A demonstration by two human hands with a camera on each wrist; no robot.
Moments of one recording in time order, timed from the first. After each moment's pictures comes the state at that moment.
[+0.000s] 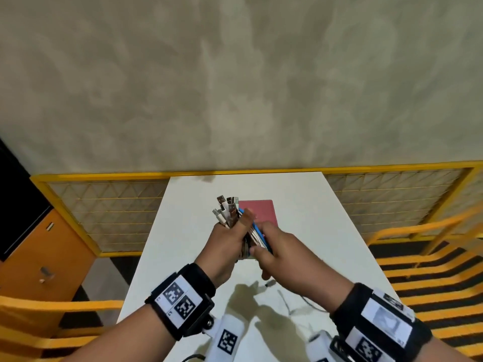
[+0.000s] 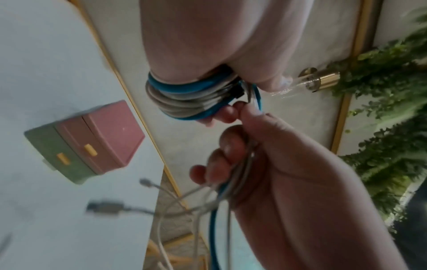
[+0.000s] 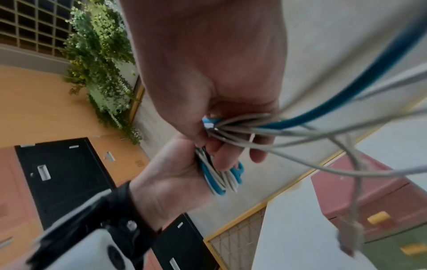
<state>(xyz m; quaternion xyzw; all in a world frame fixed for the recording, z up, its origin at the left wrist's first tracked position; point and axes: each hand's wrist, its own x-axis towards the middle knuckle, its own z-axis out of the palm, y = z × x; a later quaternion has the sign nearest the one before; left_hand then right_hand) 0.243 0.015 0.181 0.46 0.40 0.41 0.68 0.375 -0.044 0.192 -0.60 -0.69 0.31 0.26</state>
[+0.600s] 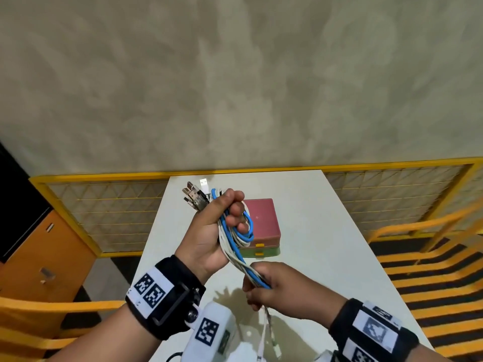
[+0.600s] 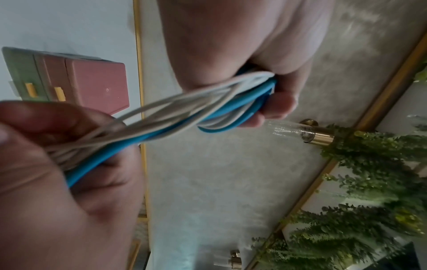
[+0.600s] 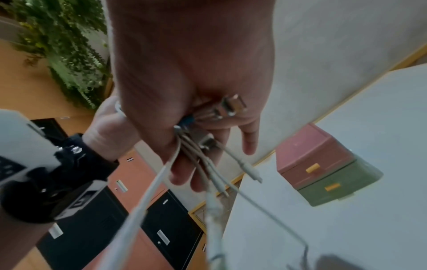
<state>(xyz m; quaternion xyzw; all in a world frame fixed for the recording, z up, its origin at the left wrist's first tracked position) 0.224 0.022 0.214 0.27 0.19 0.45 0.83 0.375 -0.056 0.147 -0.53 -0.67 0.47 0.24</state>
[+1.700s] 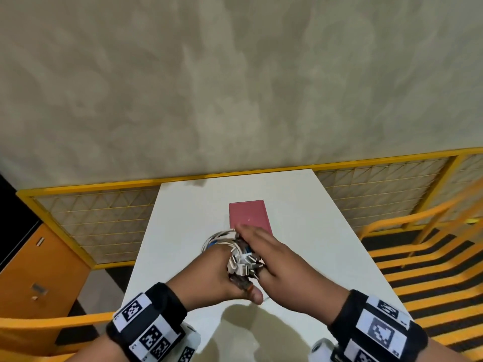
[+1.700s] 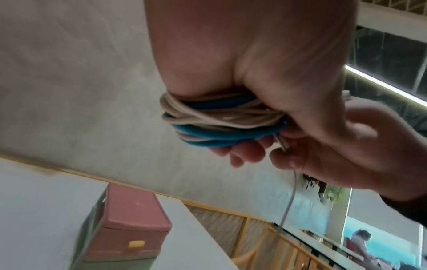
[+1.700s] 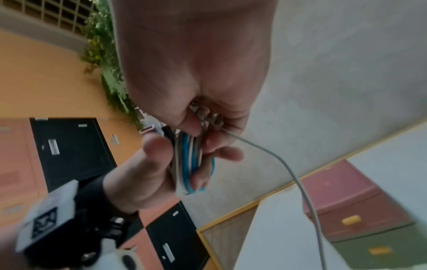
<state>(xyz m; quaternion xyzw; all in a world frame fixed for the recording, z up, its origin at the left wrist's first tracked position) 0.215 -0.003 0.189 0.86 0.26 0.19 0.40 0.383 -0.063 0.183 -0.53 -0.75 0.27 0.29</state>
